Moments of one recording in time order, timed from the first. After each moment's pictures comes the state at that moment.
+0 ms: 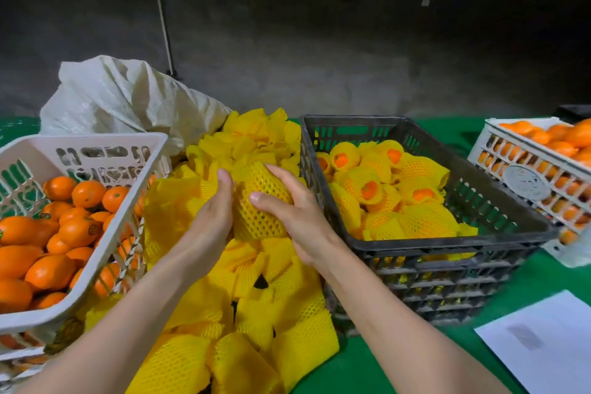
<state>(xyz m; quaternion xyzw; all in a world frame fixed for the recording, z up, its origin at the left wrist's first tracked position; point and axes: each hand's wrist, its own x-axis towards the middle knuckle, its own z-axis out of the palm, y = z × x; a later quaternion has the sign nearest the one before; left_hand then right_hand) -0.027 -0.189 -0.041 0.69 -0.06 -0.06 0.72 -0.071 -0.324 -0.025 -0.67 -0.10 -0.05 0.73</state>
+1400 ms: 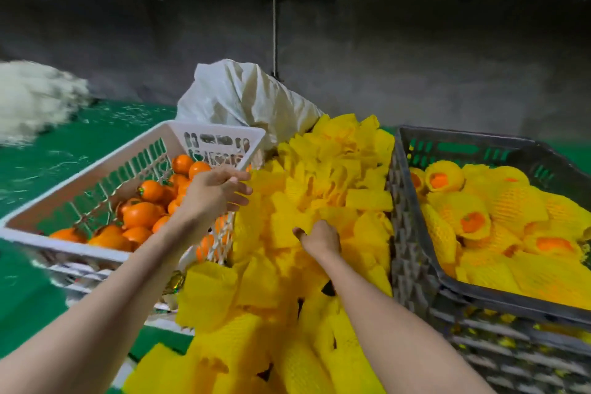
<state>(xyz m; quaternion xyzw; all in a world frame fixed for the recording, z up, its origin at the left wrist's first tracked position) -0.035 -0.081 -0.013 0.77 0.05 0.08 0.63 0.033 -0.260 -0.136 -0.95 0.06 0.06 0.30</state>
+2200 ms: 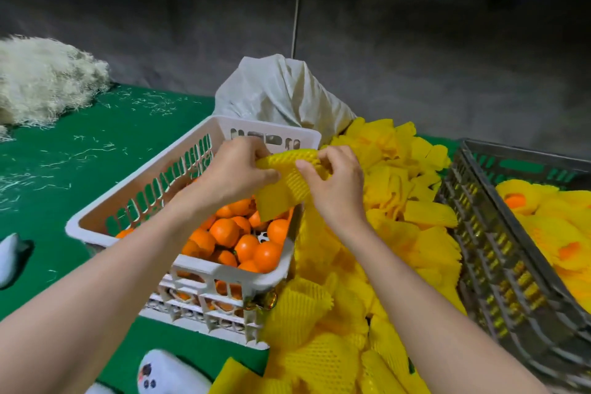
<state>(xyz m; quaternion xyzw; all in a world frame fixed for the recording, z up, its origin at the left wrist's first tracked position) -0.014 0.038 0.027 0.93 -0.07 0.19 0.30 0.003 -0.118 -0.010 -0.81 -0.17 -0.31 0.47</state>
